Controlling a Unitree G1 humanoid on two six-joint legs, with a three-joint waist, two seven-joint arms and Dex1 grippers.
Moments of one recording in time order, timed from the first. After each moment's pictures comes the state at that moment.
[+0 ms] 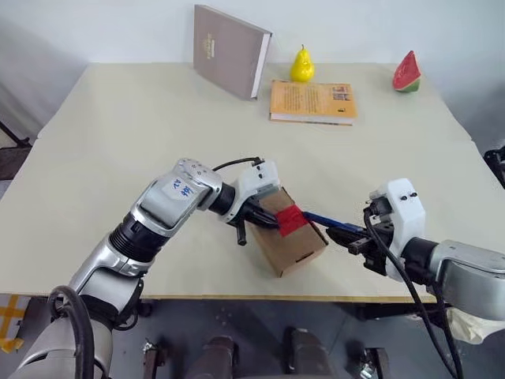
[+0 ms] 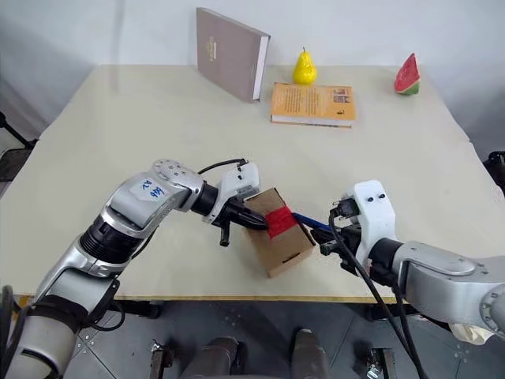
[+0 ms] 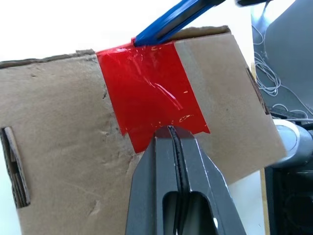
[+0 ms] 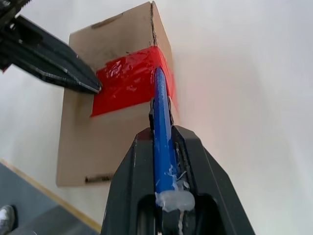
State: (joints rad) left arm -0.95 0.51 -0.47 -0.06 -0.27 1.04 -1.04; right arm -0.16 -1.19 -0.13 -0.76 1.90 0.83 -0.50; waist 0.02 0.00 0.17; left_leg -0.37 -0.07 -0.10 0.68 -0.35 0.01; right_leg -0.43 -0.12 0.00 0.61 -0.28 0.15
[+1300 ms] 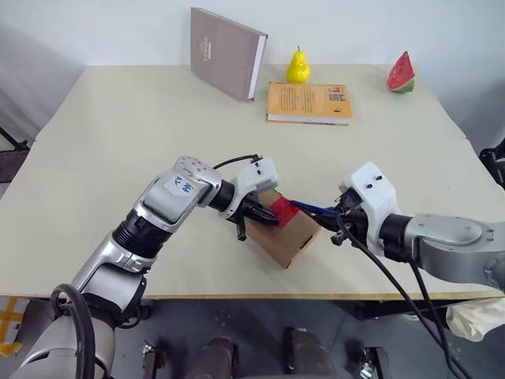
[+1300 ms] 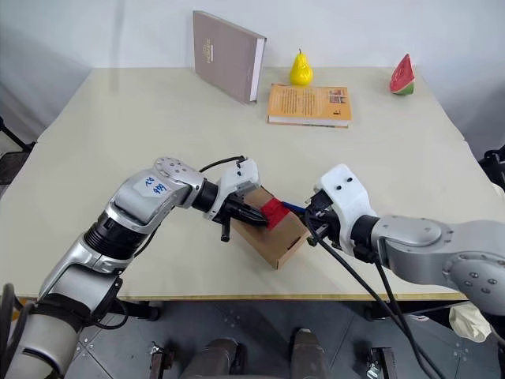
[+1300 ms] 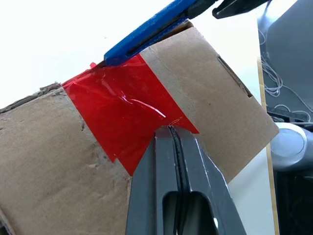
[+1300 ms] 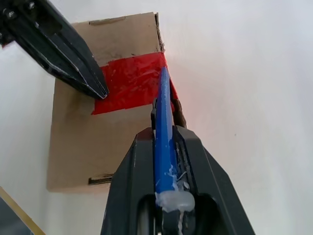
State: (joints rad) left arm -0.97 0.49 -0.47 0.02 -0.26 0.99 -1.05; right arm -0.50 -1.09 0.08 -0.65 1.49 1.06 -0.21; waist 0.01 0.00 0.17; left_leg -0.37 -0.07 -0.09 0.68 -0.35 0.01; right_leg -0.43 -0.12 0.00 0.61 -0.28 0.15
